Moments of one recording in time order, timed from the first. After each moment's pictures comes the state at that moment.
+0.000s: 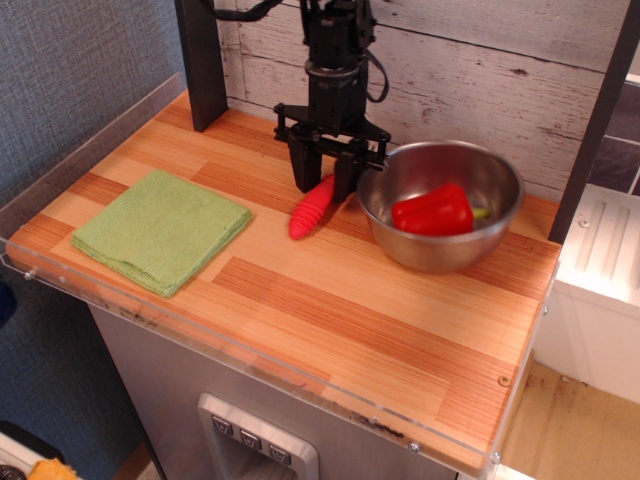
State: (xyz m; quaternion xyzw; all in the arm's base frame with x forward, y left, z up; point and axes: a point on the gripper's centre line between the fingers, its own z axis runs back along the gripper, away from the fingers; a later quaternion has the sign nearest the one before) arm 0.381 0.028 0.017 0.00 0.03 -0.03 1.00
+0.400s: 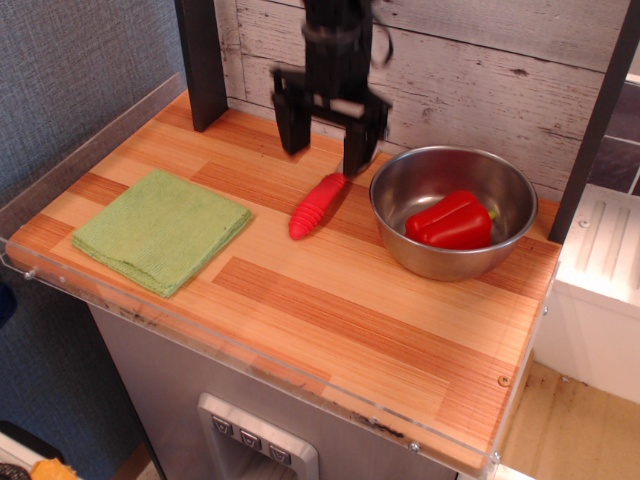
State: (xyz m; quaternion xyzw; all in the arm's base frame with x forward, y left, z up) arm 0.370 0.028 0.068 0.02 -0.03 -0.05 1.00
